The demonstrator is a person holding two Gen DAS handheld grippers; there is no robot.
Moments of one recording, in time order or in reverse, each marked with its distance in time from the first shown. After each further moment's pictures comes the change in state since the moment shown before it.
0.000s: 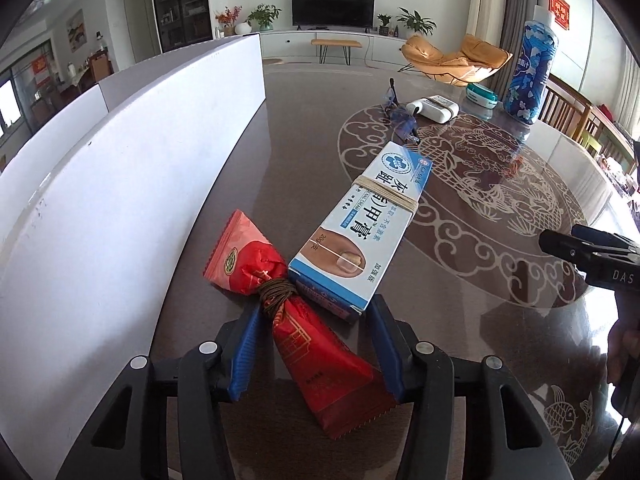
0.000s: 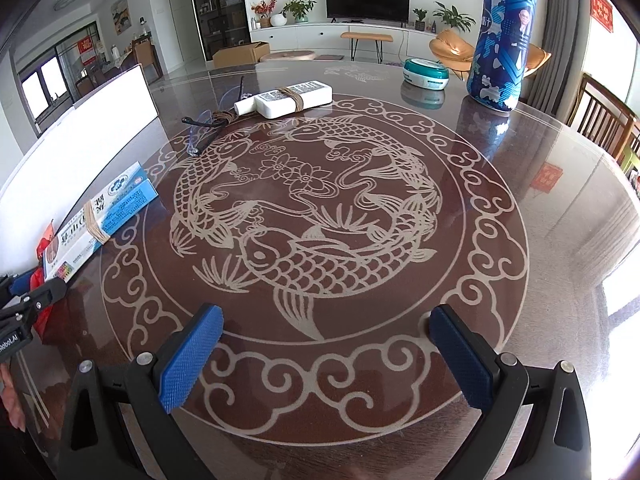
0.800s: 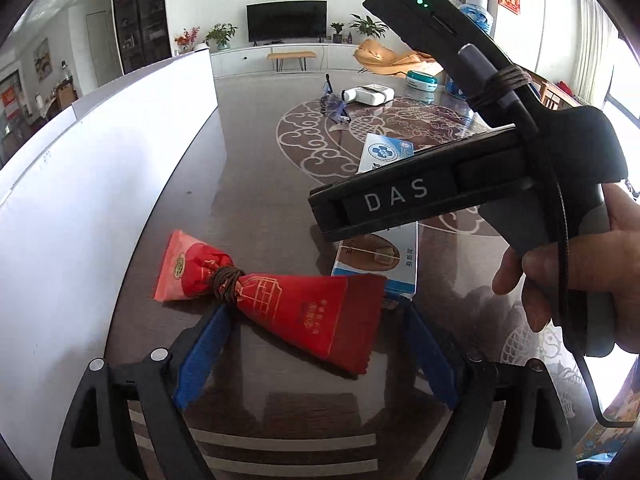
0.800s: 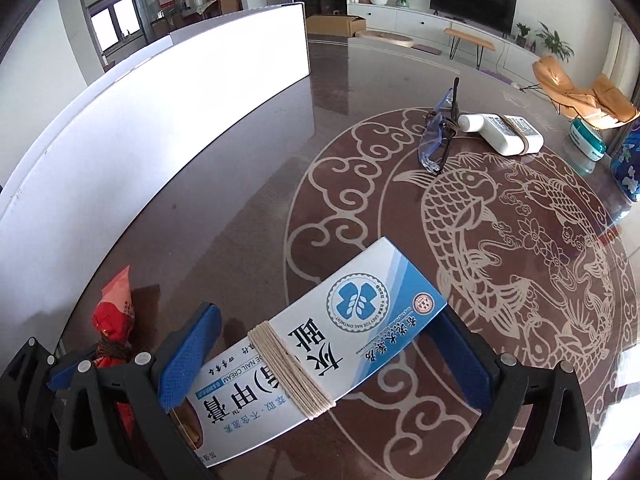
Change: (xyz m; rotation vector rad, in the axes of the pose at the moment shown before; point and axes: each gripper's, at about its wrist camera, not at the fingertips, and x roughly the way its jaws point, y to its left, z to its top) left arm -0.021 -0.032 -0.041 0.152 -0.058 -0.096; right arm 0.040 0.162 0.017 -0.287 0.095 0.117
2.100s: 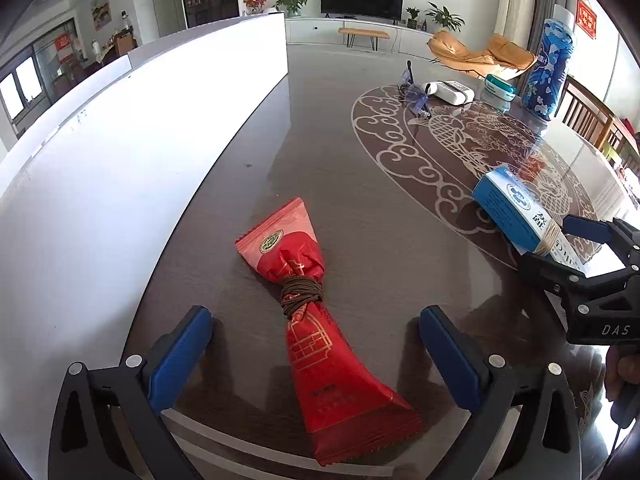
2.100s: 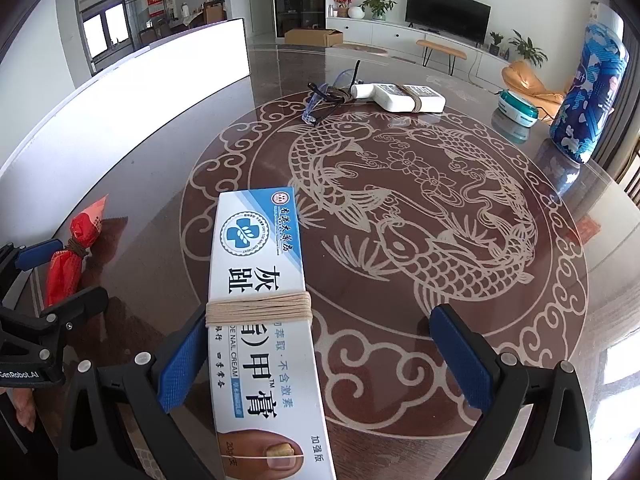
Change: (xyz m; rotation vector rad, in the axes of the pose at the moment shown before) left arm 0.015 0.024 0.009 -0.213 0.114 0.162; right arm -0.043 -0.081 -0.068 0.001 -0.029 -0.068
